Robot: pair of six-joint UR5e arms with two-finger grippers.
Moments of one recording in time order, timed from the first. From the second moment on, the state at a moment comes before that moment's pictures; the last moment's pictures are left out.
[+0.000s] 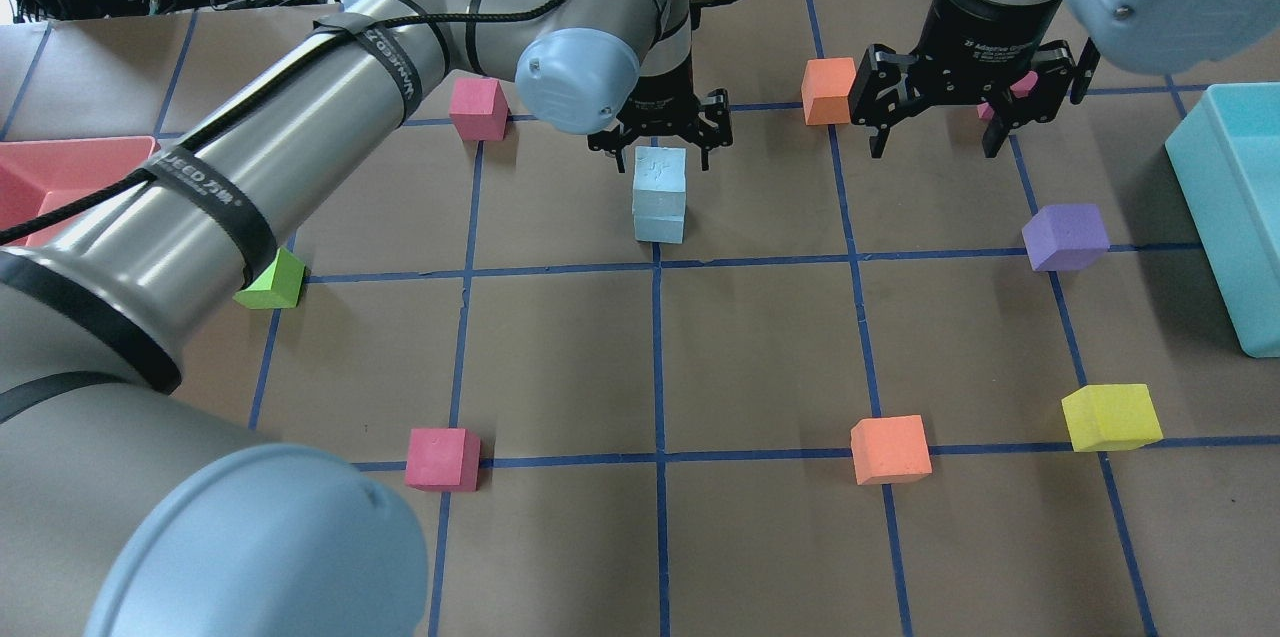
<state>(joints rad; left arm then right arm) -1.93 -2.14 -1.25 -1.36 1.49 -0.32 1.58 -1.48 1.53 -1.55 -1.60 0.09</state>
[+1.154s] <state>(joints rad) -1.66 -1.76 -1.27 -1.79 1.64 -0.23 1.58 -1.48 1.53 -1.59 -1.59 0.09</state>
